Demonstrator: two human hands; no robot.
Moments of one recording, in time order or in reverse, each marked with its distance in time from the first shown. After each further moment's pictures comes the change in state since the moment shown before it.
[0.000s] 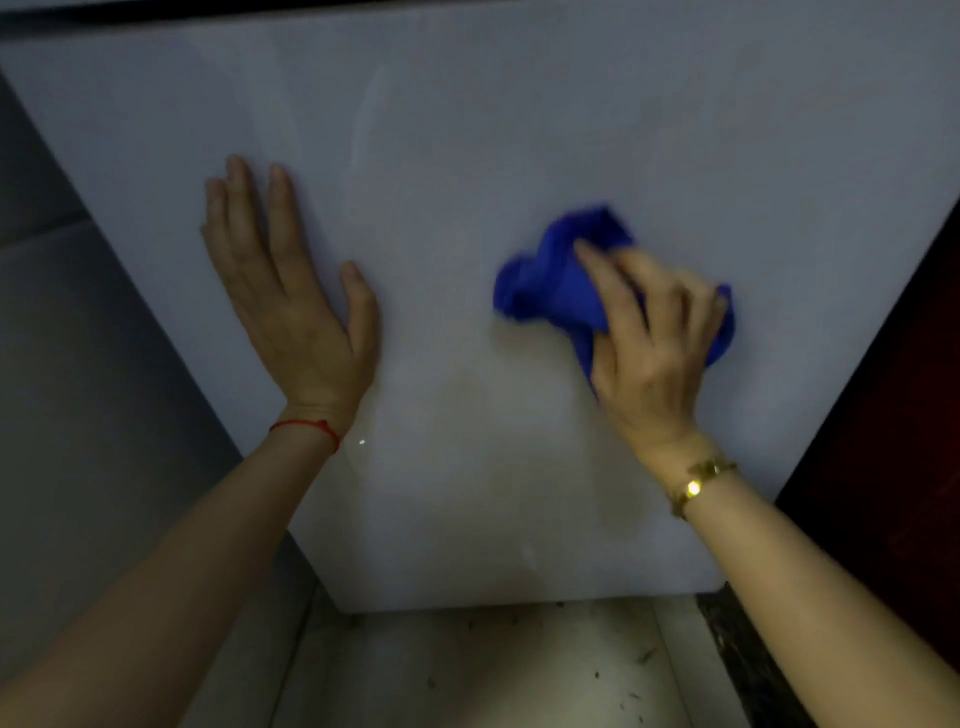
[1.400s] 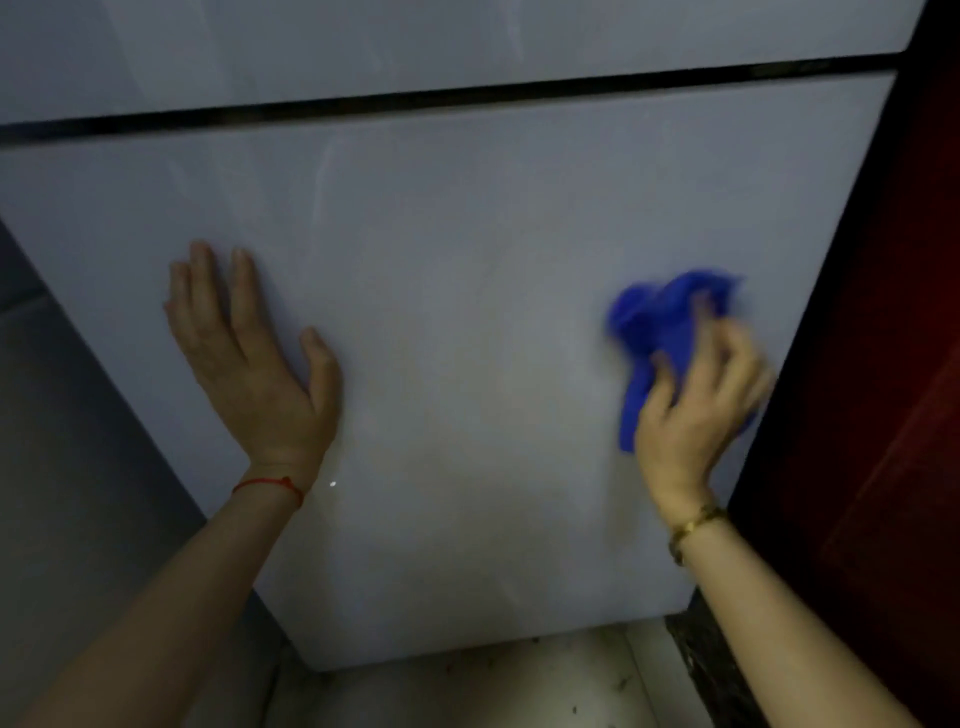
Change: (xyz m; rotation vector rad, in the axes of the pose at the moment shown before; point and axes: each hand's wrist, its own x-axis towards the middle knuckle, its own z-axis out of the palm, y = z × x) left_hand -0.001 -0.001 0.000 -0.010 -0.007 0.003; right_hand -0.024 0.052 -0.027 -0.098 0.001 0.484
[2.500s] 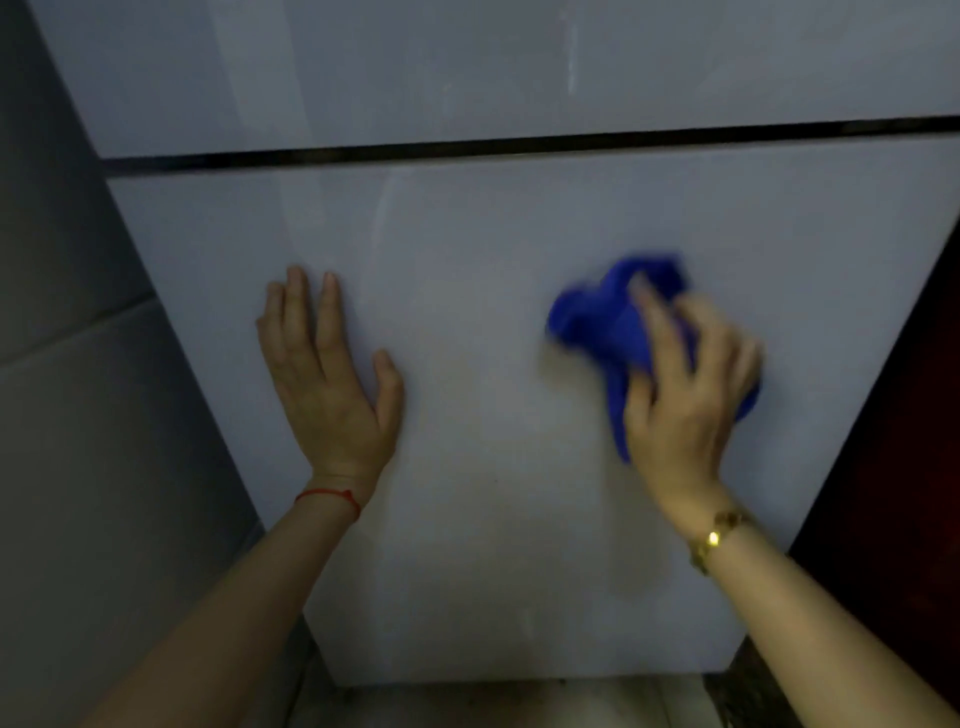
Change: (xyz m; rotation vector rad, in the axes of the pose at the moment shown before) left_hand 0.001 -0.002 0.002 0.008 -0.012 0.006; right_hand 0.036 -0.068 0.010 0.063 -0.067 -0.308
